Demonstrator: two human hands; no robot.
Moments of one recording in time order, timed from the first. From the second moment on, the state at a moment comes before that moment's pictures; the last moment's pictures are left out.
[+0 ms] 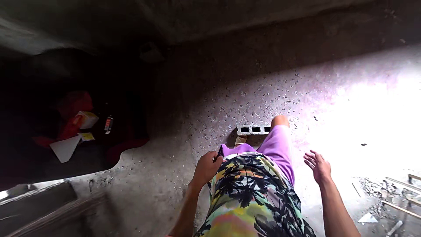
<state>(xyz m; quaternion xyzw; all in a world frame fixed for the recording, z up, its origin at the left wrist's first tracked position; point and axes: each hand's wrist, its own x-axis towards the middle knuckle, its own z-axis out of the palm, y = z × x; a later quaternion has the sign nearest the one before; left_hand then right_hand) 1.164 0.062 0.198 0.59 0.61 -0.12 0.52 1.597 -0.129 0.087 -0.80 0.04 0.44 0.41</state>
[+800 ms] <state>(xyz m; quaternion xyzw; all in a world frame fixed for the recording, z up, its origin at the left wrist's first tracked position) 1.357 0.313 0.164 0.56 0.59 -0.09 0.57 1.668 0.196 0.046 -0.78 -0.06 0.60 0.15</state>
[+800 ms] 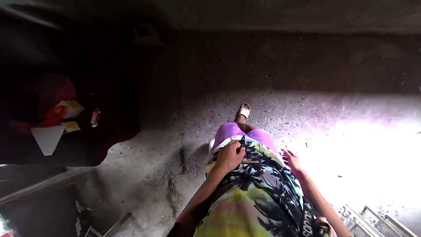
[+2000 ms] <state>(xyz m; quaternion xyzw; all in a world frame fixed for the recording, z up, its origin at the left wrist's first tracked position) 1.120 0.593 0.167 0.56 0.61 -0.14 0.54 1.449 0.412 0.033 -0.79 0.03 0.58 0.17</state>
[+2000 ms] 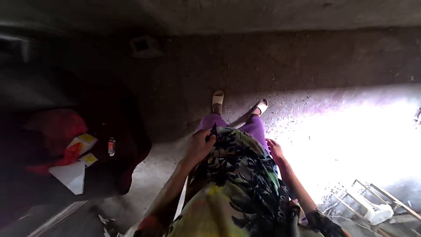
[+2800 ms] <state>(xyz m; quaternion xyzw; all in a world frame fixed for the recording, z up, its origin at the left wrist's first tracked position) 1.156 0.640 0.173 0.65 0.52 -0.19 0.52 1.413 0.347 0.041 -0.77 0.16 0.56 0.26</state>
